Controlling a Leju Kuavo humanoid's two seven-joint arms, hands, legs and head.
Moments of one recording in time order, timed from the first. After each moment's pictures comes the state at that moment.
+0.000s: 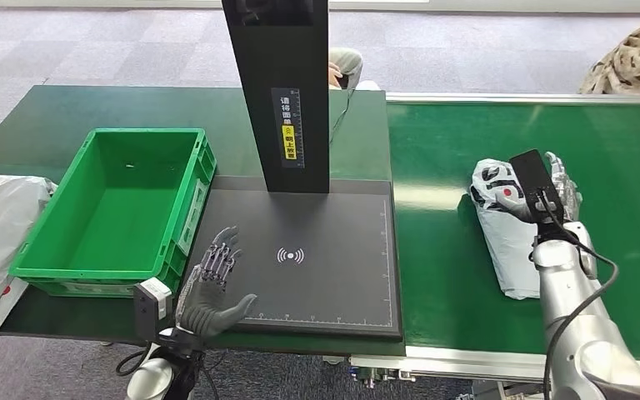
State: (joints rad) left arm 0.03 -0.14 -0.11 -1.44 -0.09 -0.17 -0.40; right arm -0.73 -0.14 -0.11 -0.64 0.67 -0.16 -0.08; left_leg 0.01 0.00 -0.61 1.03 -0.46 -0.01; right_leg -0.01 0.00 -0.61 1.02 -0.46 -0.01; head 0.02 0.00
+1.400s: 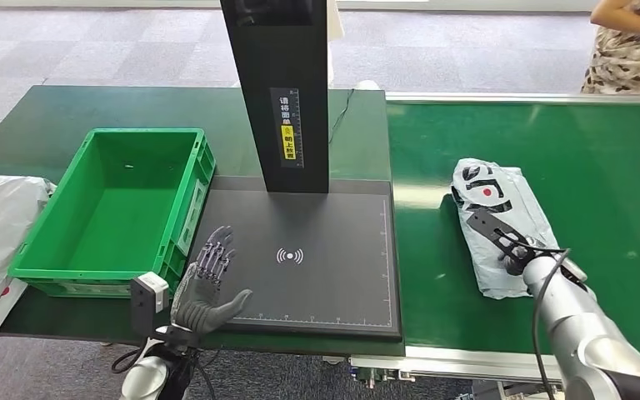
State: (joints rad) left arm 0.04 -0.14 -0.09 -1.45 -0.08 -0.15 -0.35; right arm -0.78 -0.18 -0.01 -0.37 0.92 0.16 0.22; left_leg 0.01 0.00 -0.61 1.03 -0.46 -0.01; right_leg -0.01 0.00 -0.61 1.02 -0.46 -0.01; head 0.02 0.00
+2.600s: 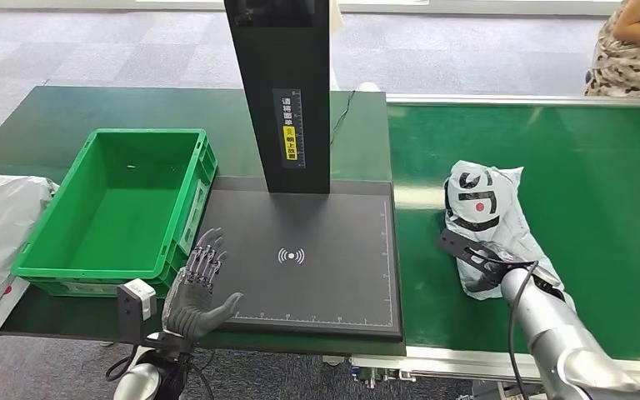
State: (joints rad) left arm 0.07 -0.14 -0.06 -1.49 -0.06 -0.16 -0.36; right arm -0.71 -0.14 0.08 -0.41 0.97 0.32 0.18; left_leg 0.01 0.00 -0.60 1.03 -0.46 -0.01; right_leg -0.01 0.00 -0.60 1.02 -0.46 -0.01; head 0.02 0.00
